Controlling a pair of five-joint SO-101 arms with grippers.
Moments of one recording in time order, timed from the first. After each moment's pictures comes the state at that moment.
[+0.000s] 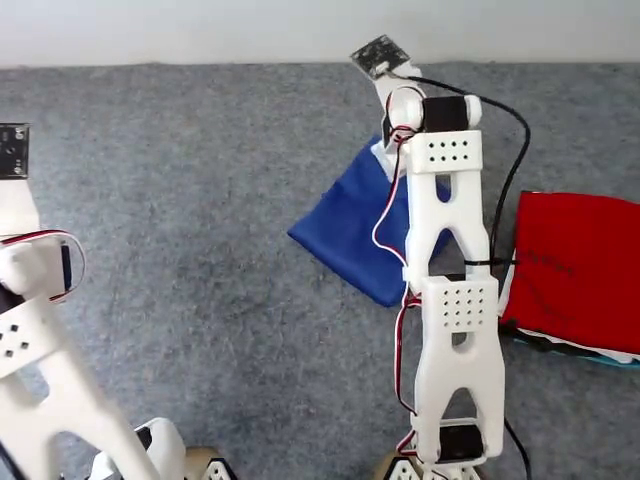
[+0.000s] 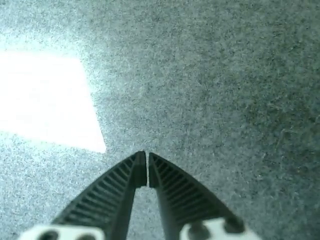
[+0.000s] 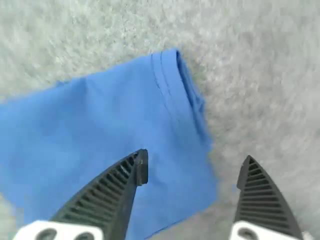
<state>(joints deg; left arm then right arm) -33.7 -33.3 12.7 90.9 -17.9 -8.3 54.9 -78.7 99.1 21.8</state>
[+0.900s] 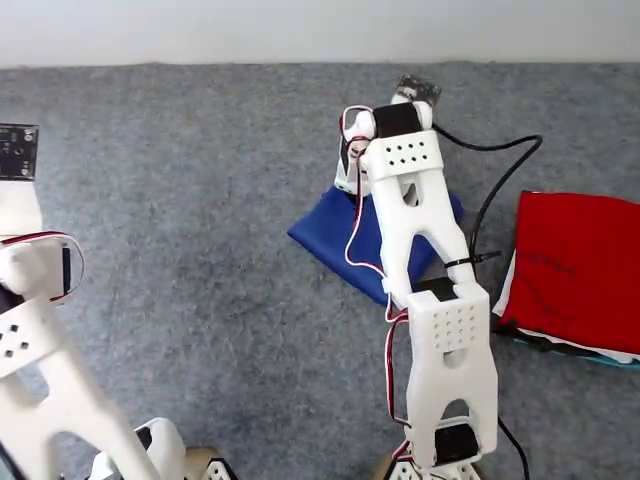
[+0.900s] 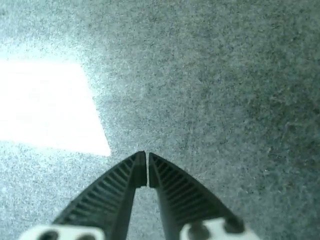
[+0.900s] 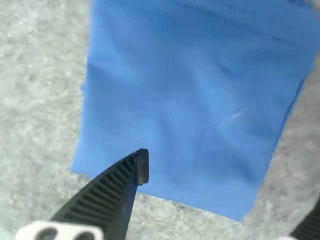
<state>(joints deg) -33.7 -33.3 12.7 90.9 -21.4 -15.7 42.7 -53.5 100.7 -39.4</state>
